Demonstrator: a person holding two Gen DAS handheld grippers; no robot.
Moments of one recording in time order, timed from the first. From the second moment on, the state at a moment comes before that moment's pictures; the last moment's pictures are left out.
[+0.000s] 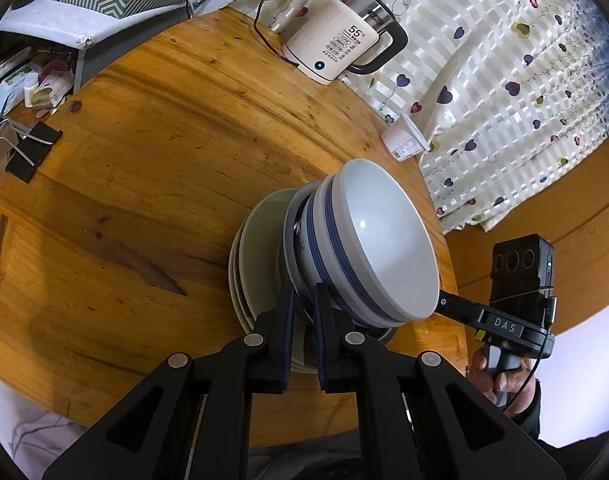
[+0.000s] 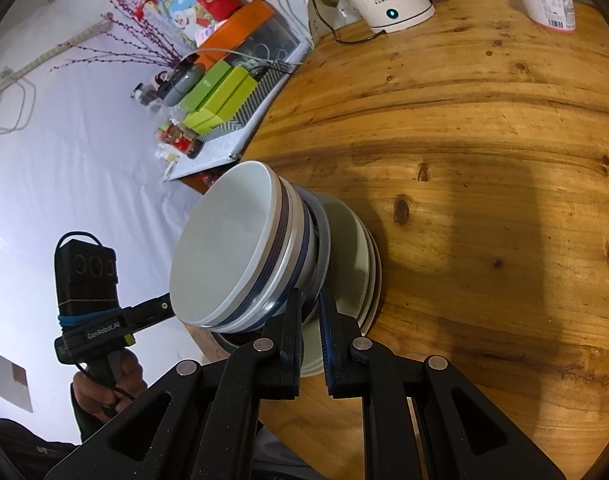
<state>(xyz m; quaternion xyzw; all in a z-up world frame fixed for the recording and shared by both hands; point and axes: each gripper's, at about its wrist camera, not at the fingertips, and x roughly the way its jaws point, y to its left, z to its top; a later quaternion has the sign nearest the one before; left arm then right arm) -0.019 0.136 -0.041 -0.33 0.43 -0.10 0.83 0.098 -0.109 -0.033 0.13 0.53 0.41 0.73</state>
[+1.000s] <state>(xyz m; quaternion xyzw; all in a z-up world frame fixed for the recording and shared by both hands) -0.047 0.105 -0.009 -0.21 0.40 0.00 0.89 0.048 -0.113 0.007 0.02 0.46 0.39 0.80</state>
